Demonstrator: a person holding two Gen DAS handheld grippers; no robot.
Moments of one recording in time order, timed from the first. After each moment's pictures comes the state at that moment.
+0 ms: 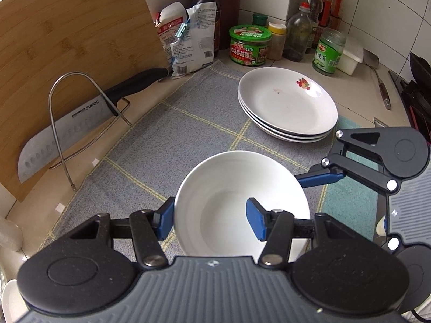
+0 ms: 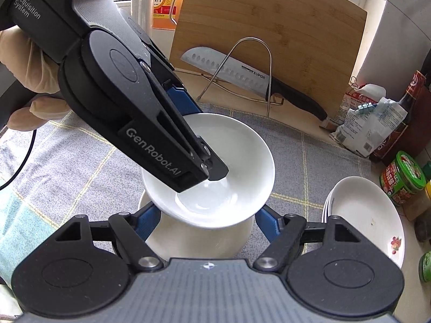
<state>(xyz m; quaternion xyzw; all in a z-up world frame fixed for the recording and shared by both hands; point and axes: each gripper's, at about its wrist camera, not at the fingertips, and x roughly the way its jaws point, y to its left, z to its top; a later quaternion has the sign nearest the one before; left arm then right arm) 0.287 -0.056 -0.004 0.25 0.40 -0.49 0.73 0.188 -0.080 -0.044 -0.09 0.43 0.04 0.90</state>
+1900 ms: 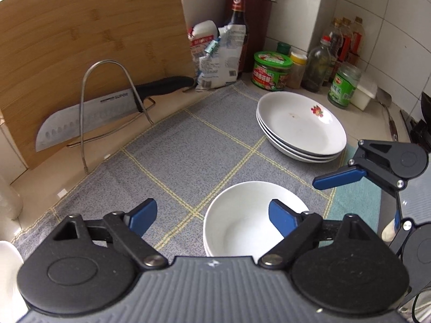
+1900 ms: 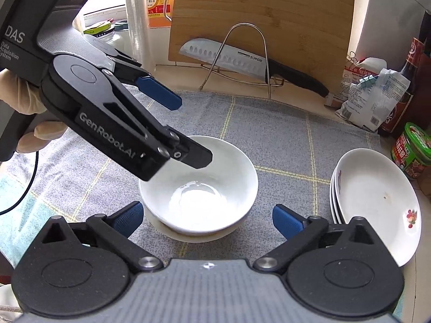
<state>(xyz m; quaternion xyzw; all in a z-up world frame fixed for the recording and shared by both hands) 0.283 -0.019 -0.001 0.16 0.38 -0.45 0.79 0.177 -0.096 -0.046 -0.05 0.43 0.06 0.90</state>
